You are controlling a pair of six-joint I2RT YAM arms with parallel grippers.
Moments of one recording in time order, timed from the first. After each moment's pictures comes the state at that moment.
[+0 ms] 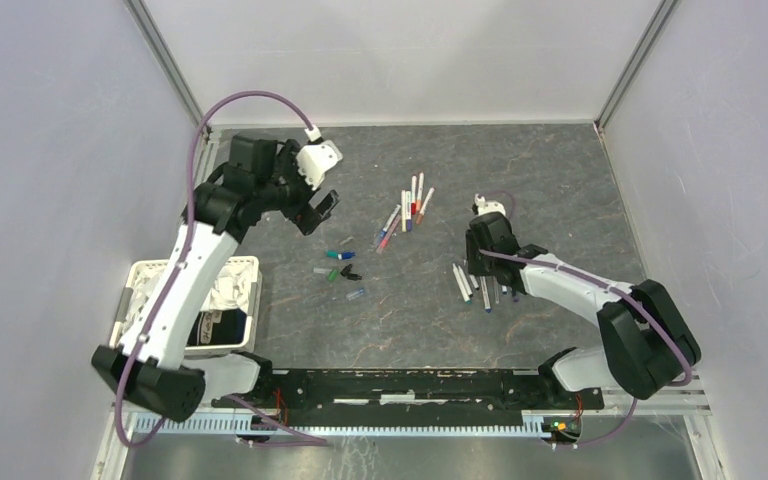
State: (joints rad) left arm -0.34 1.28 1.43 -0.88 0.28 0.58; right arm 0.52 1.38 0.65 -0.18 0.22 0.39
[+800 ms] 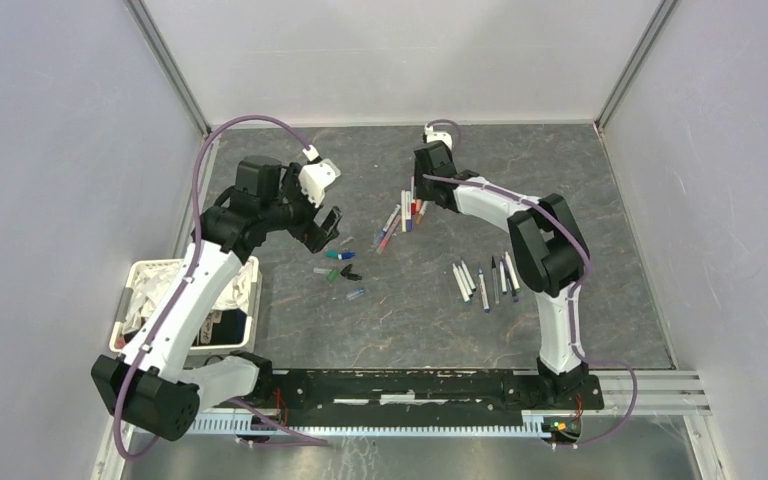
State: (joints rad) left arm -0.34 1.16 1.18 -0.71 0.34 0.44; right arm 0.52 2.08 1.50 -0.16 0.29 0.39
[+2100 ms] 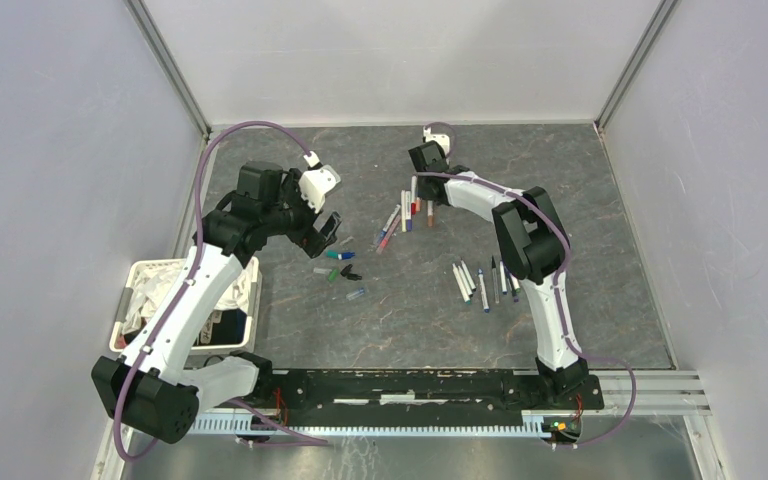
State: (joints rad) left arm -0.34 1.14 1.14 -0.71 0.31 0.46; right arm 0.50 2.27 1.69 -0.27 0.40 0.39
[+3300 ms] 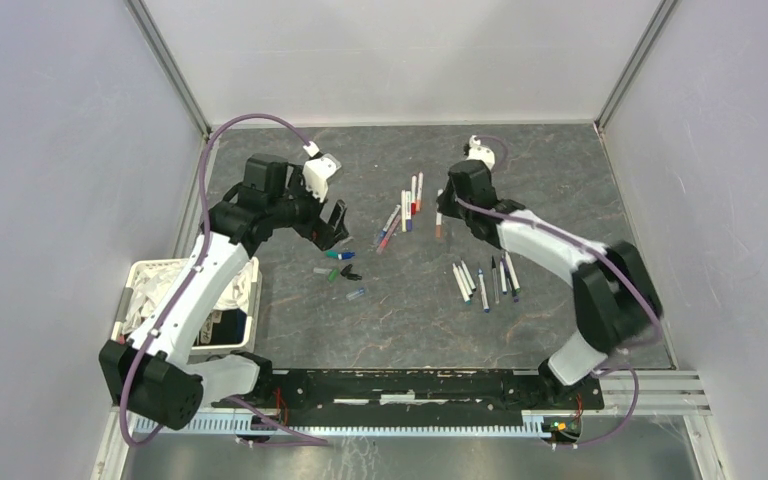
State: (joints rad) left arm -0.34 1.19 1.17 -0.68 0.37 0.32; right arm 0.51 1.71 1.12 -0.09 0.26 0.58
